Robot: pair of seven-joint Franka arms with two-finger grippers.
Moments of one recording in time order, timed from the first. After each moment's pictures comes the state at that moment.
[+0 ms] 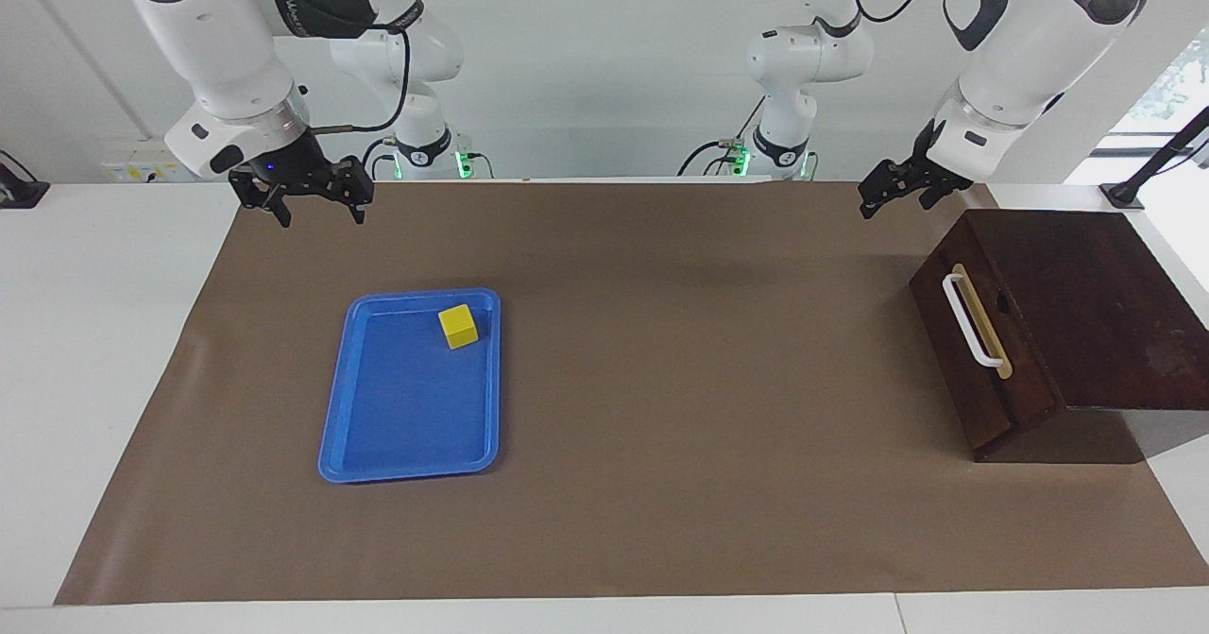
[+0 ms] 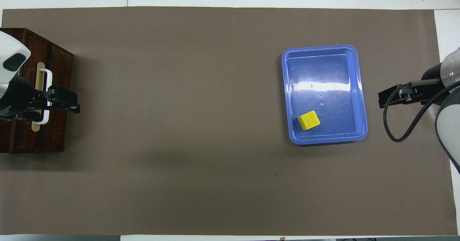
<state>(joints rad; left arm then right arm) 0.01 -0.04 -0.11 -1.67 -0.06 1.49 -0.23 -0.09 -0.02 0.13 -1.66 -0.03 1.55 0.00</state>
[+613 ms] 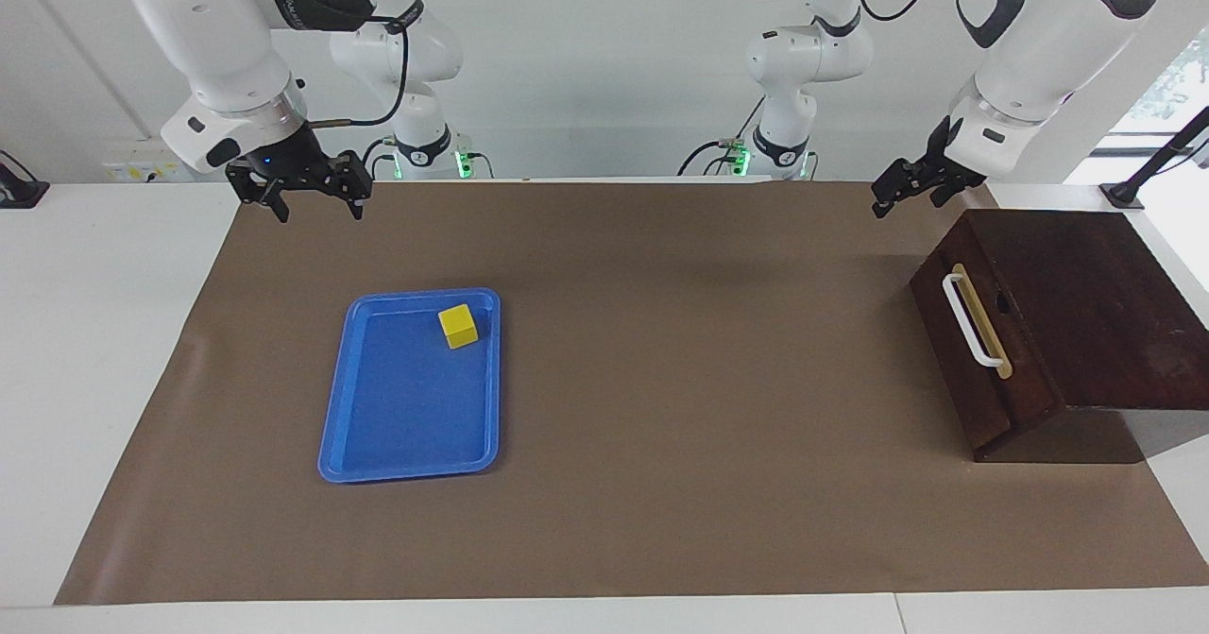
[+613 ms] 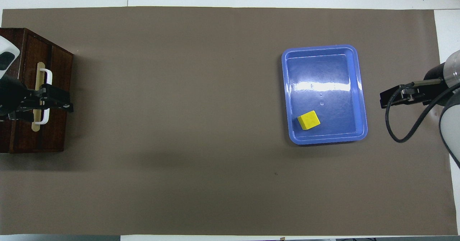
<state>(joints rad) 0.02 -0.04 -0.10 -1.67 -0.06 1.50 -0.24 -0.09 -0.02 0.13 -1.64 -0.03 1.53 0.00</state>
